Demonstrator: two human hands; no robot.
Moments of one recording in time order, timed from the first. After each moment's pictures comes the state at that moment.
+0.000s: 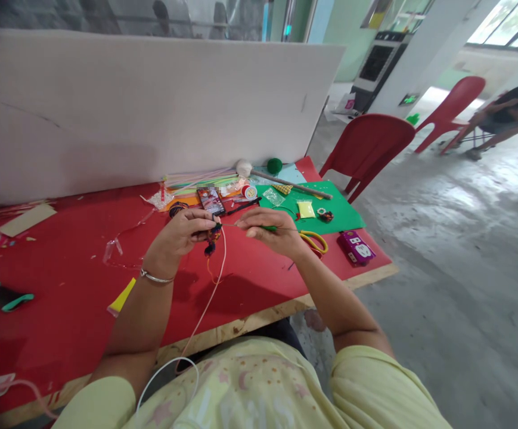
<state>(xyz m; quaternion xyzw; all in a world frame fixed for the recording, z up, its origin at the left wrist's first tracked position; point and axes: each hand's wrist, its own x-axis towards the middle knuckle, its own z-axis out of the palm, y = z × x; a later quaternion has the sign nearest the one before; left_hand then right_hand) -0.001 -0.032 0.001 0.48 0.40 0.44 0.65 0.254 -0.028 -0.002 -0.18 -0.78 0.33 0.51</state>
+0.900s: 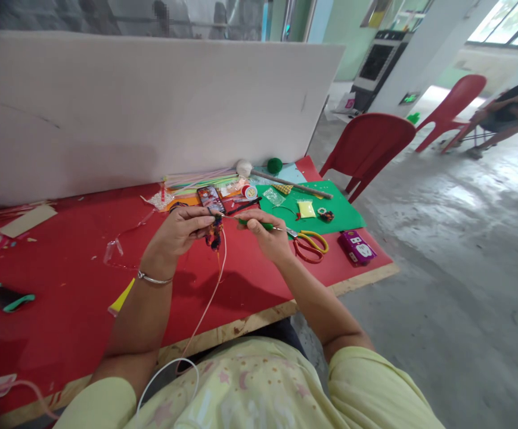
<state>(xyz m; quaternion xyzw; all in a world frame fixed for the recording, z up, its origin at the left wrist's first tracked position) -0.002 -0.036 0.006 0.49 0.39 0.49 0.61 0.222 -0.032 -0.045 -0.24 -0.56 0.48 0.63</state>
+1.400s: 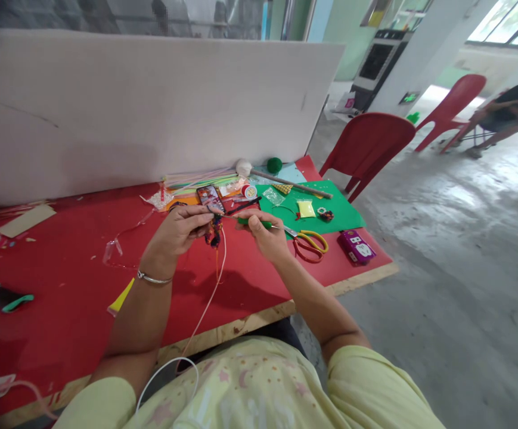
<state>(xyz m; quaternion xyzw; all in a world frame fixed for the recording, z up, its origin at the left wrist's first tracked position) -0.002 -0.033 0.002 0.52 0.37 0.49 0.60 0.214 -0.032 -0.045 -0.27 -0.49 0.53 0.63</state>
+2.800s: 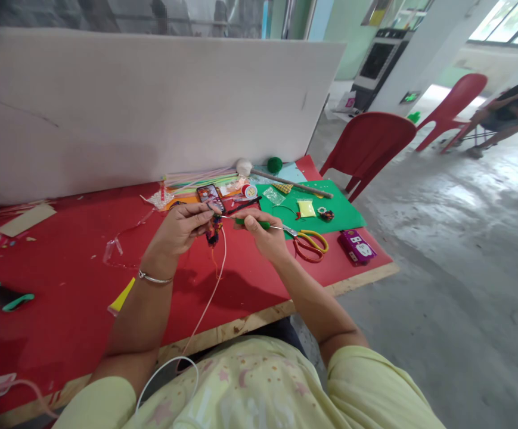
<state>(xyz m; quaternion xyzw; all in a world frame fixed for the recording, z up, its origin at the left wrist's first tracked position) -0.001 -0.033 0.003 0.52 0.38 0.50 0.58 0.213 -0.033 -0.042 -0.23 -0.53 0.52 0.63</state>
